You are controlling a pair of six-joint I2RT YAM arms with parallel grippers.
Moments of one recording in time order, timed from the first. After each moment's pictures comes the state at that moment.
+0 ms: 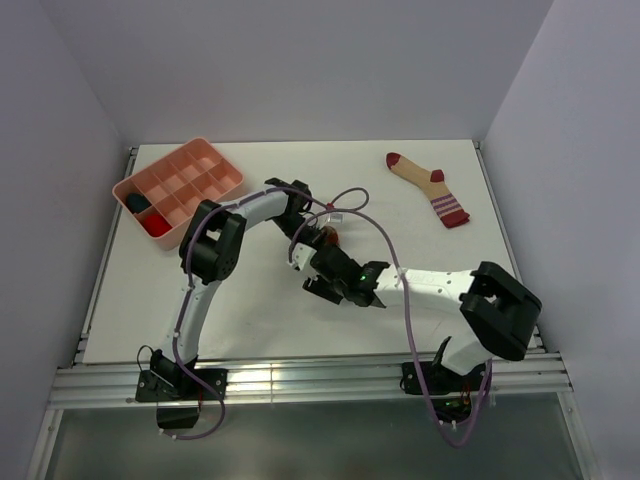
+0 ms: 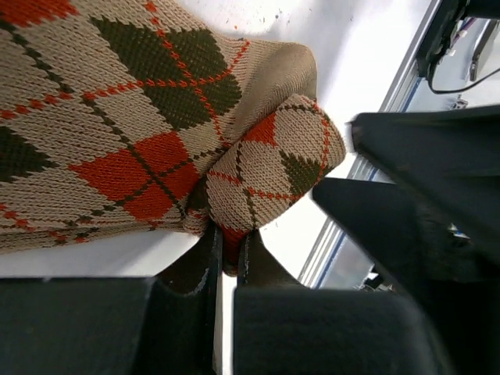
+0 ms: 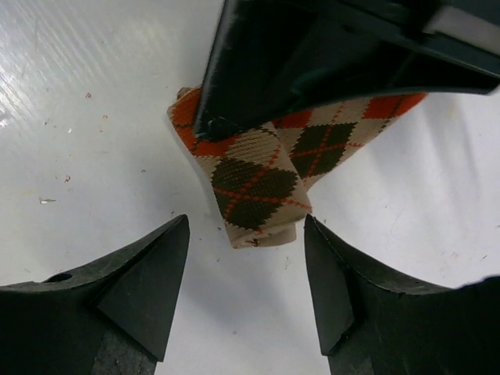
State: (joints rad) left arm -0.56 2.36 1.81 -1.09 0.86 0.30; right arm 0.96 1.48 0.80 -0.20 0.27 -0.28
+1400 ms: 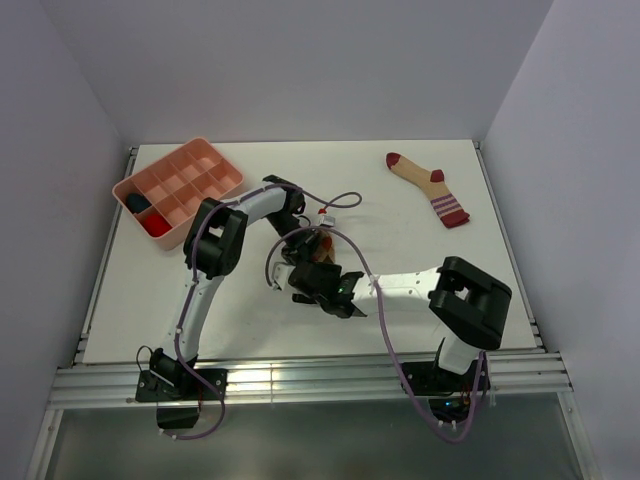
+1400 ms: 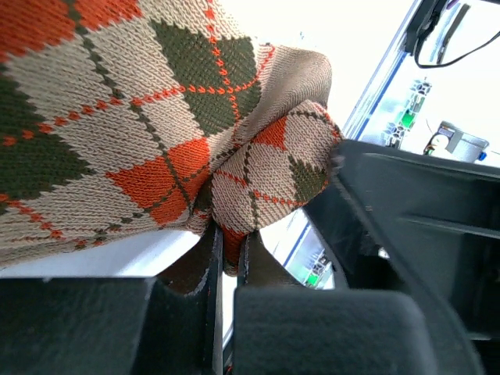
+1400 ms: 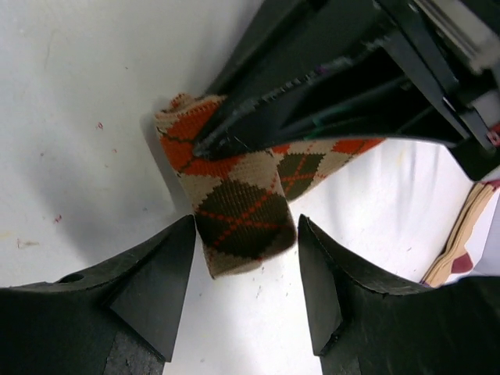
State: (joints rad) left arm -0.52 2.45 1.91 -1.31 0.87 0.35; right arm 1.10 1.64 0.85 -0.14 0.48 -0.47
